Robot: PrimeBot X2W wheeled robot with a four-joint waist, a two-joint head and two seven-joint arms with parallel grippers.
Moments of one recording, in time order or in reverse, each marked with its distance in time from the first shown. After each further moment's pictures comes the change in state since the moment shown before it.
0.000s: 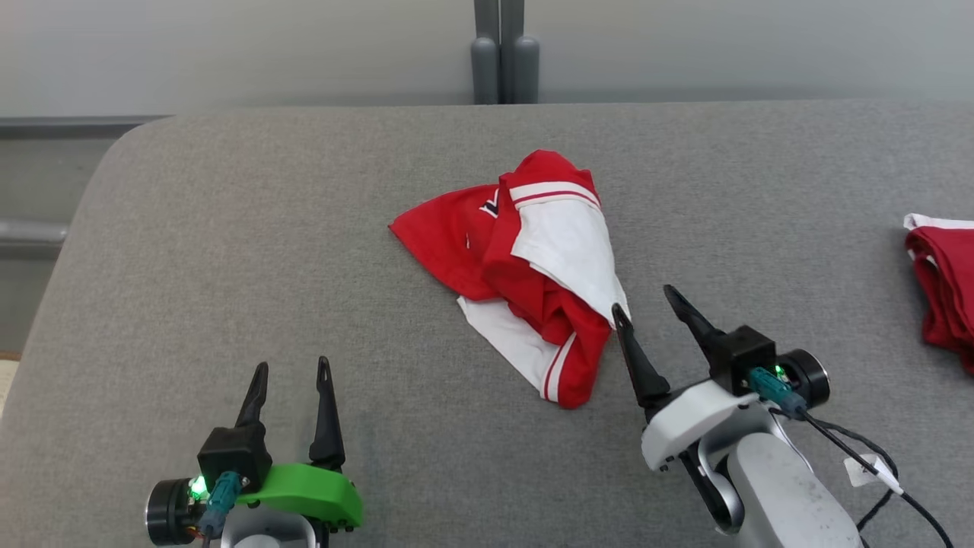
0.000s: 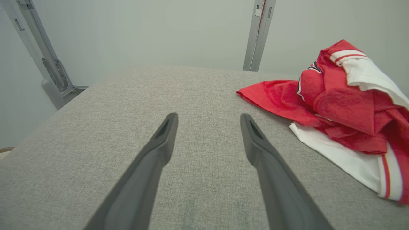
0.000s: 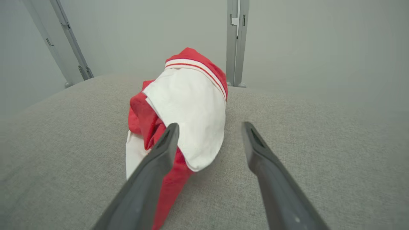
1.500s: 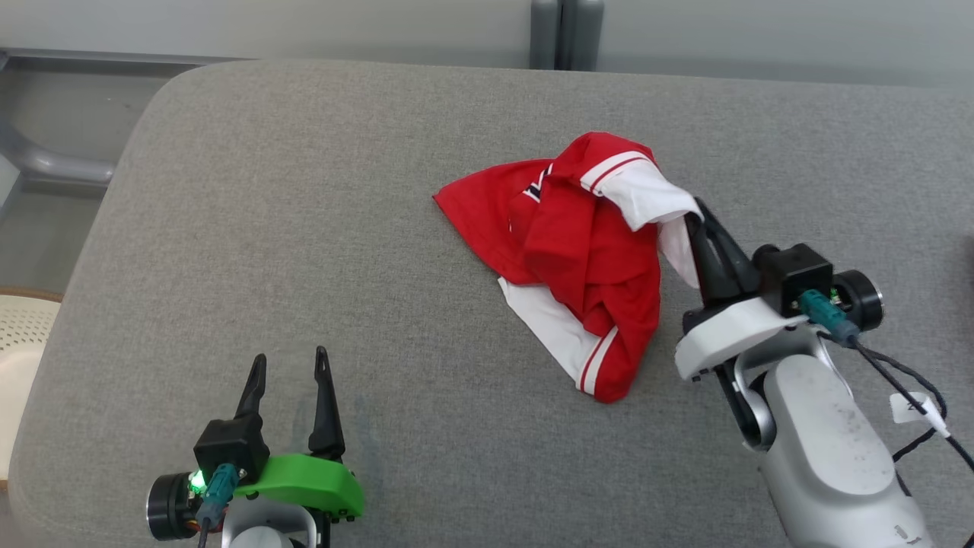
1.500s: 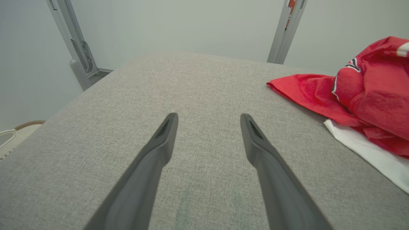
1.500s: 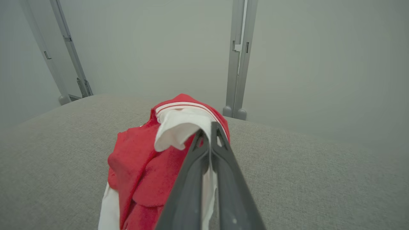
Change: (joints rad) left arm -0.024 0.000 -0.016 -0.003 -0.040 0.024 0.000; right arm -0.147 -0.002 -0.109 0.000 -0.063 0.000 0.000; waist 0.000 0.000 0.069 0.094
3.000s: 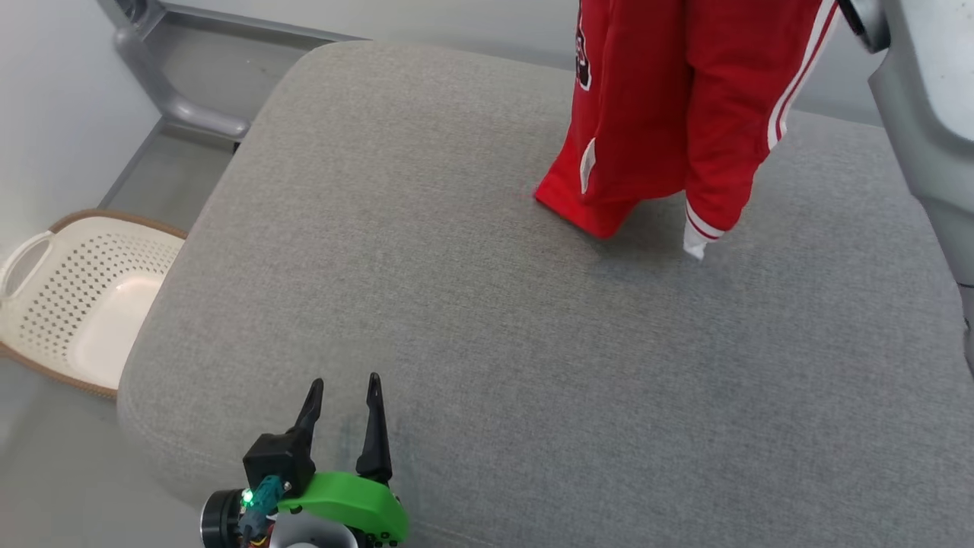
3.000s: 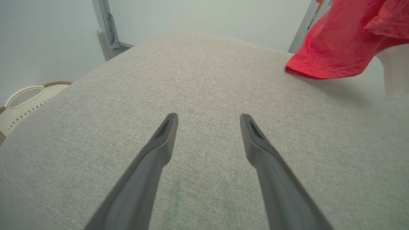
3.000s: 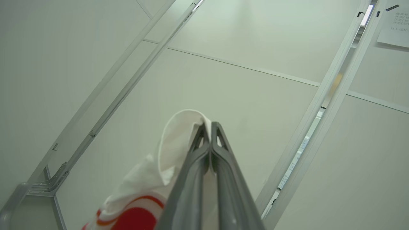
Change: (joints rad) left arm 0.009 0.000 -0.142 0.046 -0.113 0.017 0.000; right arm -0.860 -0.237 0.310 0.060 -0.062 0.000 0.000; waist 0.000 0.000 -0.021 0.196
